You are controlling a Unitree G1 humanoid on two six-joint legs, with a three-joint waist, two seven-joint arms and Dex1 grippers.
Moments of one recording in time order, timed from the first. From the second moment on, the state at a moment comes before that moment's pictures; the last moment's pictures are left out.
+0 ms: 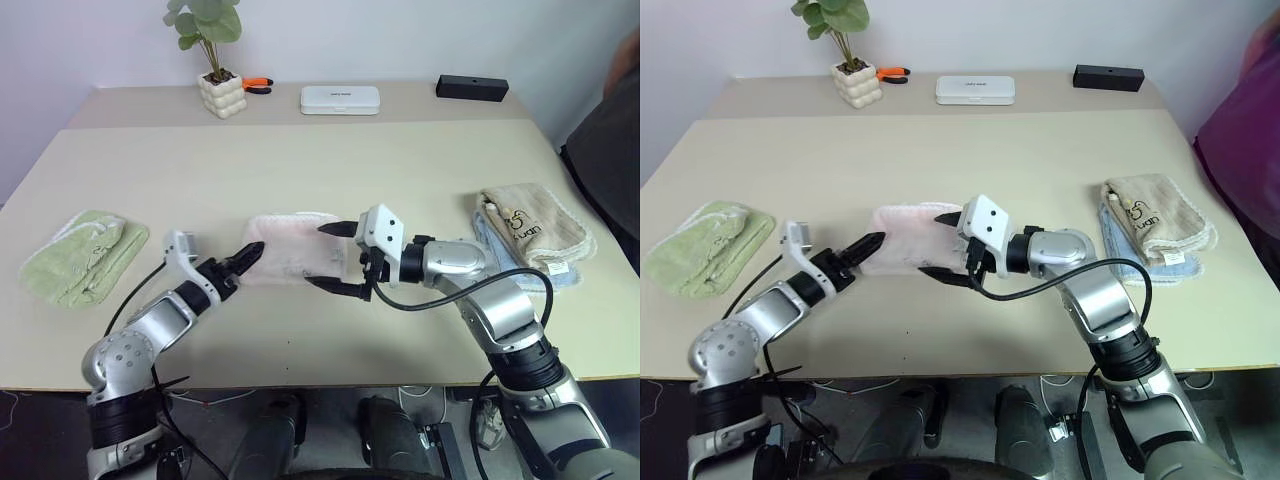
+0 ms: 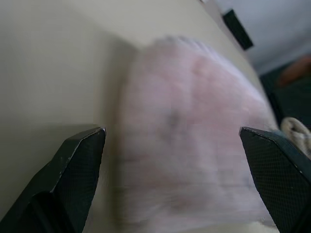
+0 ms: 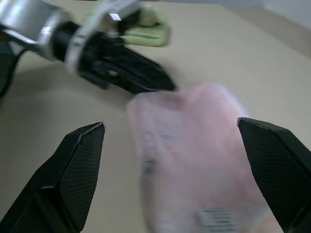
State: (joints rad) left arm -0.23 0.23 0.38 -0.17 -1.01 1.00 -0.17; right arm -0.47 -0.46 0.26 -0.28 0.26 0.47 0.91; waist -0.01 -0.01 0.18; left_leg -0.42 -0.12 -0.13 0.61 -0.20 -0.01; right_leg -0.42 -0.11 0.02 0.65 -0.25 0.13
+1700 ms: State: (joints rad) left arm 0.08 0.21 0.97 -0.34 -0.98 0.17 0.31; right arm -0.55 -0.44 0.27 -0.10 0.26 0.37 0.96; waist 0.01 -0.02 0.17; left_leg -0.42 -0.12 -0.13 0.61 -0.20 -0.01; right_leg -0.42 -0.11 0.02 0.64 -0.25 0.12
